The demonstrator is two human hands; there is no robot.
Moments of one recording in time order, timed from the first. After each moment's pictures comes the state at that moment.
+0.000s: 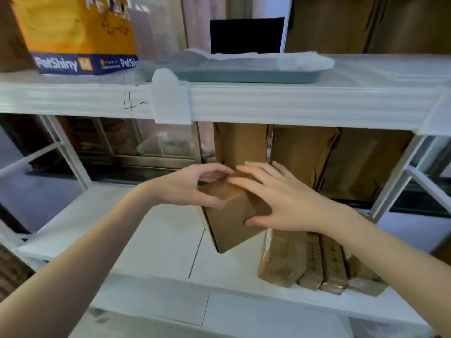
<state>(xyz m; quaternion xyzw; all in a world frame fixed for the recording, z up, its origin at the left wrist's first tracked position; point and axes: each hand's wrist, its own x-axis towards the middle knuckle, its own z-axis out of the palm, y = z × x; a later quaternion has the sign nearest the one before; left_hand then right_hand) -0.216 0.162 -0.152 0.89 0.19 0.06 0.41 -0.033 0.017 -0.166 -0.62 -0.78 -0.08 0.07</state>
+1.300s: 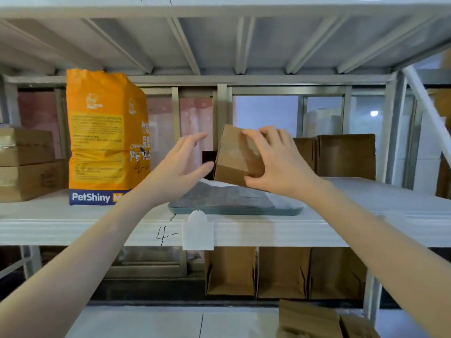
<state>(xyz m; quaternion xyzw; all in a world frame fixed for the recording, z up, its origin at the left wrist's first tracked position) -0.237 0.214 0.050 0.89 0.11 0.44 0.06 -0.064 0.059 0.066 -0.67 -0.60 -0.38 0.22</state>
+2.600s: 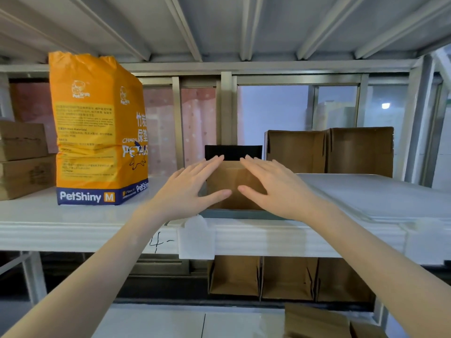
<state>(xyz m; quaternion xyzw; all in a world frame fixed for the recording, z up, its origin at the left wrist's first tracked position) -0.196 0.252 0.009 0.93 0.16 0.33 -0.04 -0.040 0.094 0.024 -0.70 -0.64 -0.26 0.18</state>
